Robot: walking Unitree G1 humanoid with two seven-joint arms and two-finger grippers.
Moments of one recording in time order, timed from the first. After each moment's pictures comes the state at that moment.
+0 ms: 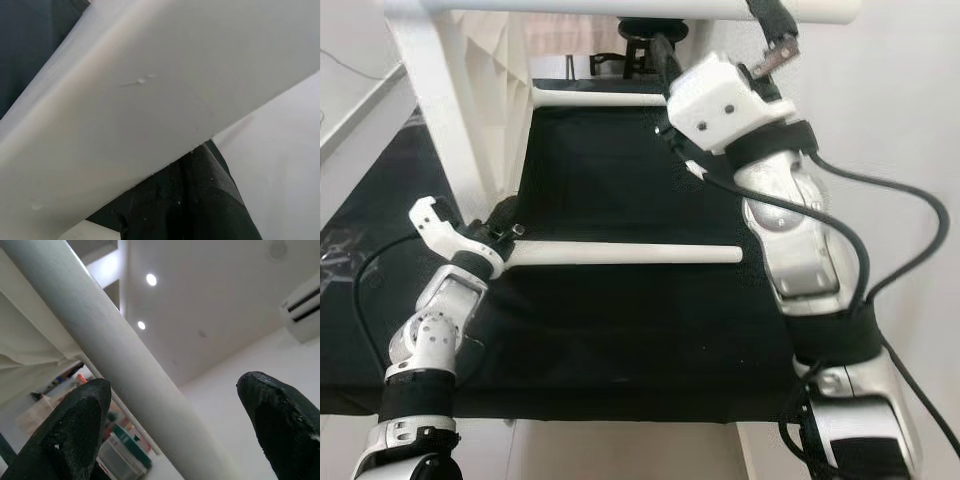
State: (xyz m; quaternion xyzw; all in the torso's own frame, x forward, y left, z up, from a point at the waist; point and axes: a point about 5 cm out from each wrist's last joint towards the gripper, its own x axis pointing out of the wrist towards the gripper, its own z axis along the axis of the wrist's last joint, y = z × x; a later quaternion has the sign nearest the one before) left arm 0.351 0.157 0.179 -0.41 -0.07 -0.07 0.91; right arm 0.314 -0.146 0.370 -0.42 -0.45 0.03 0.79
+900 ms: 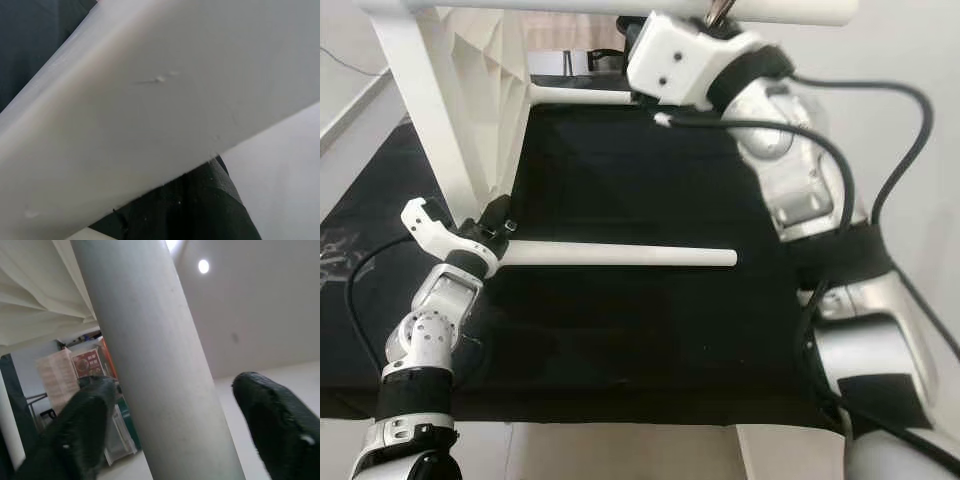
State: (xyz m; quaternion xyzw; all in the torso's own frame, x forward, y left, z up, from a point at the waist) left arm 0.352 0.159 0.182 -0.43 -0.07 -0.06 0.90; right arm 0.345 -0.145 0.407 -0.56 -0.37 0.06 0.74
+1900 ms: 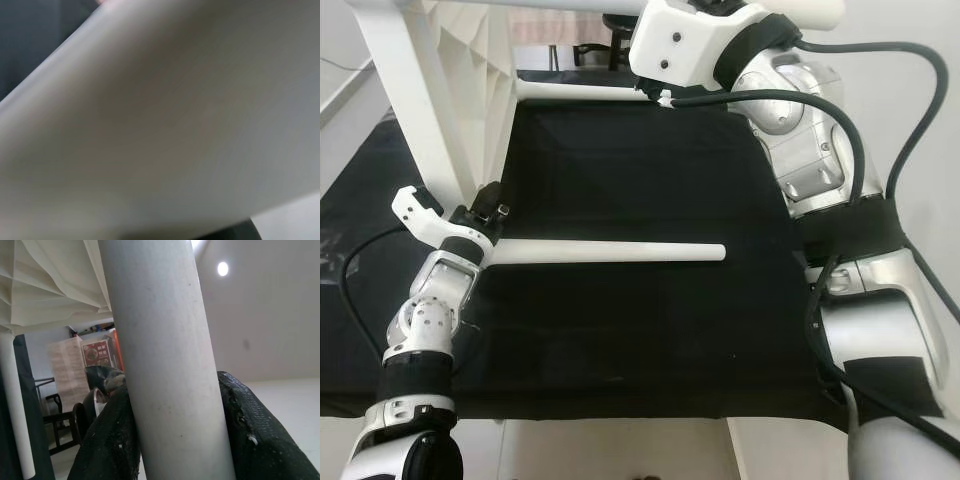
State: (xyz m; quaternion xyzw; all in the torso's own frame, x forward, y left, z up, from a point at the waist) left arm 0.365 0.173 0.181 -0.44 -0.08 -0.01 0.89; right arm 0.348 -0.143 0.412 -0.59 -0.36 0.08 0.72
